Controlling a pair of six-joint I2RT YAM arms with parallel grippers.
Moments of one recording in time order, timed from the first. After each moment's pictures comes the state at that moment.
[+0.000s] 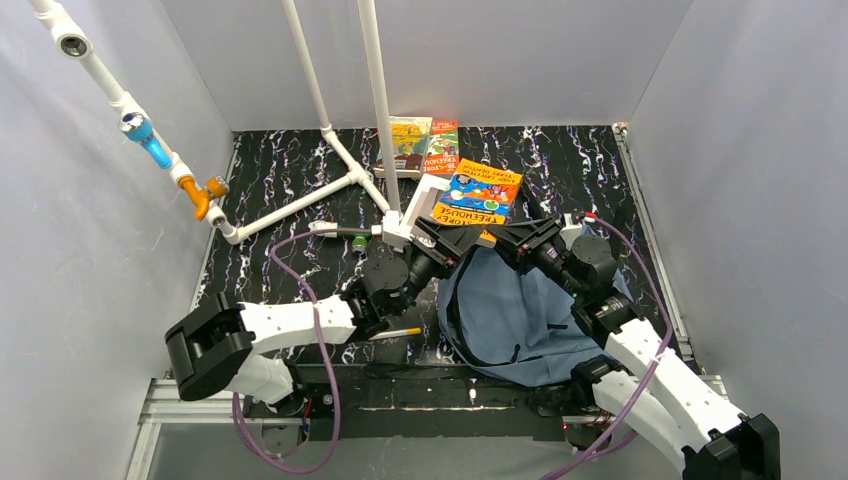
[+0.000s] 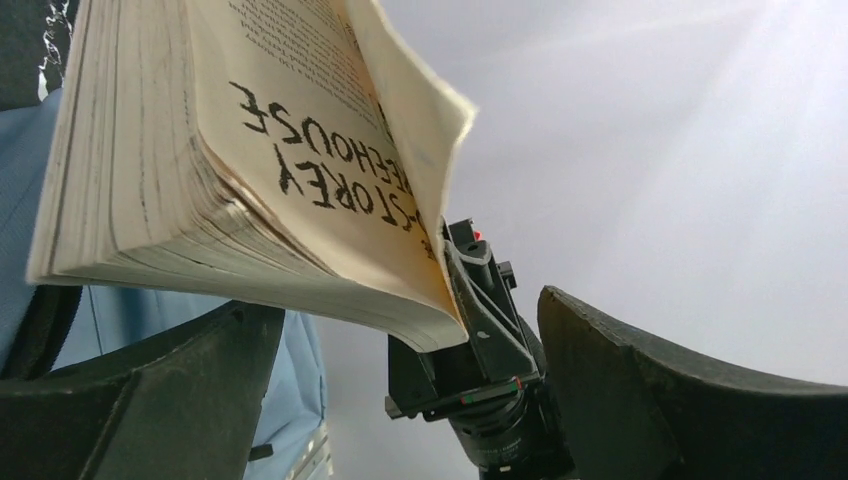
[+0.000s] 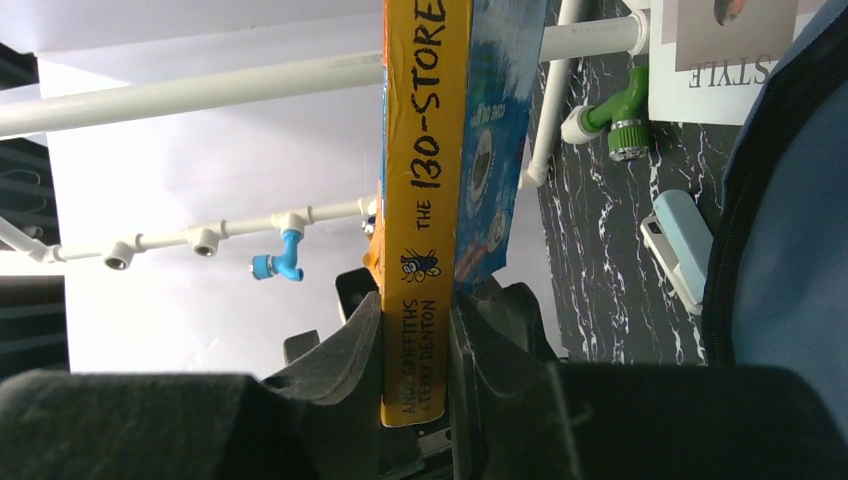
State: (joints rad) left arm -1.07 1.34 0.66 0.73 -0.41 -1.33; right arm 0.48 0.75 0.50 0.15 -0.23 1.61
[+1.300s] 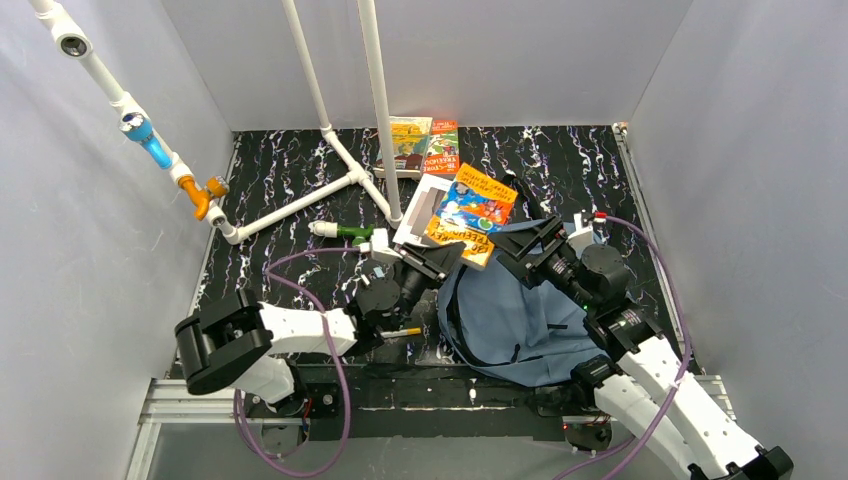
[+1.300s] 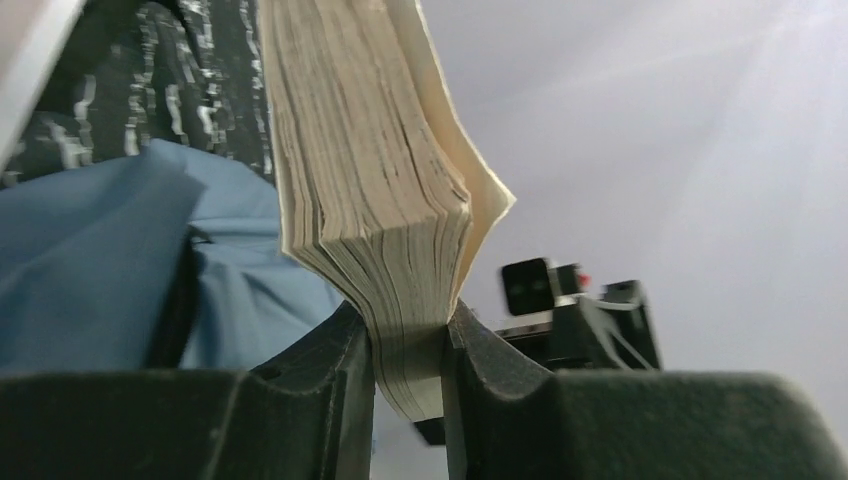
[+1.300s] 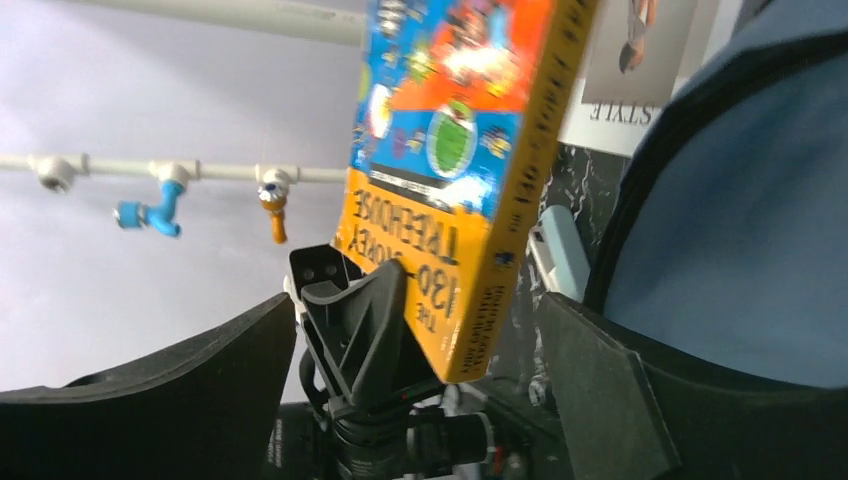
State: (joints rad) left arm -1.12 1.45 0.55 1.05 -0.57 -1.24; right arm 0.51 0.60 0.52 -0.08 -0.17 1.35
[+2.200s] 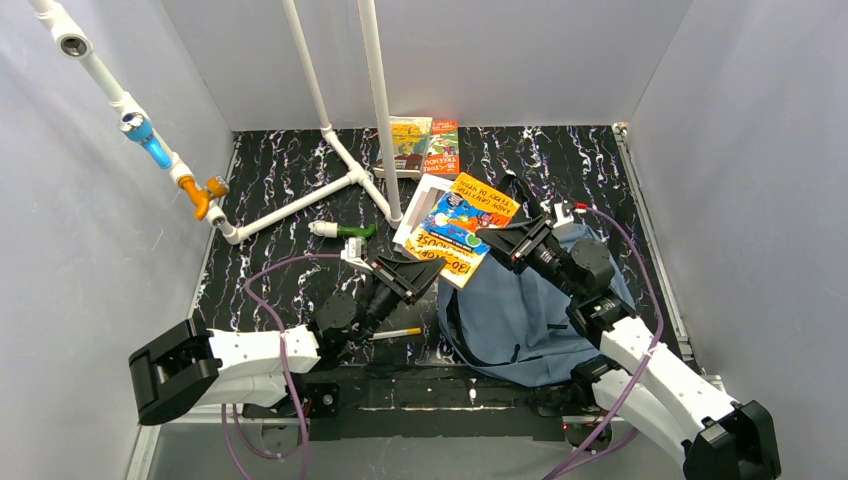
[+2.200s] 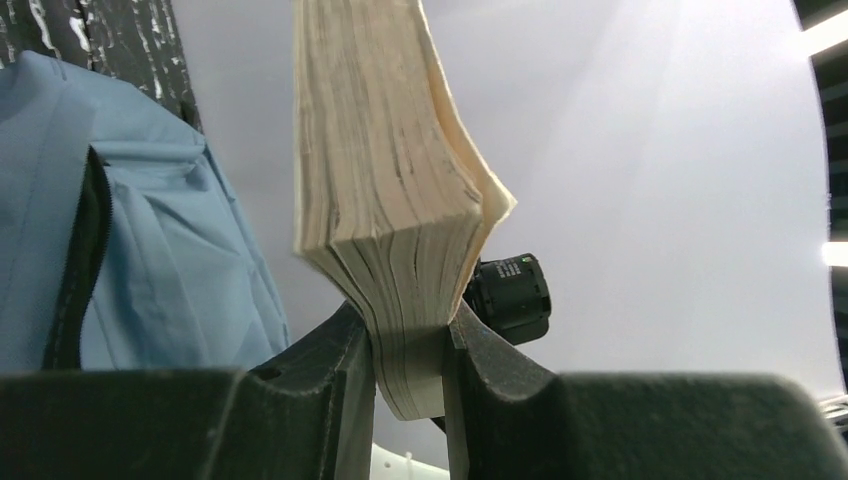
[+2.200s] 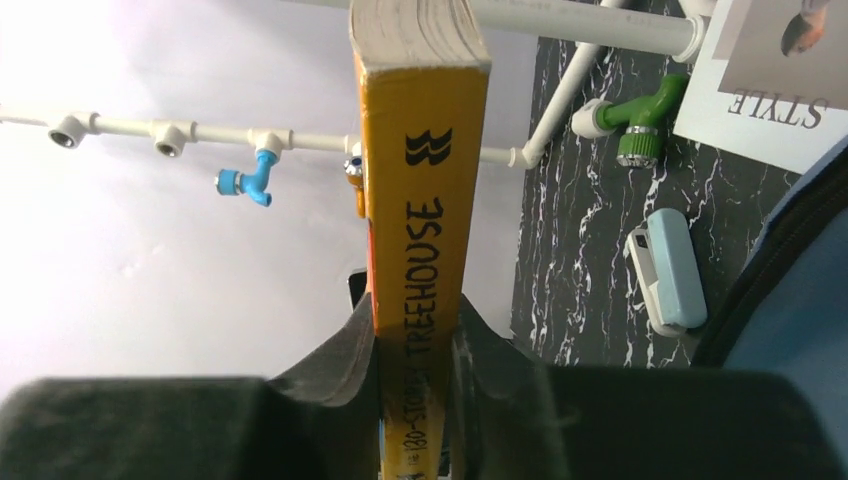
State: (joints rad) left arm -1.10 1.12 0.31 1.07 -0.36 -1.33; right arm 0.51 0.79 0.46 0.34 -0.32 1.40
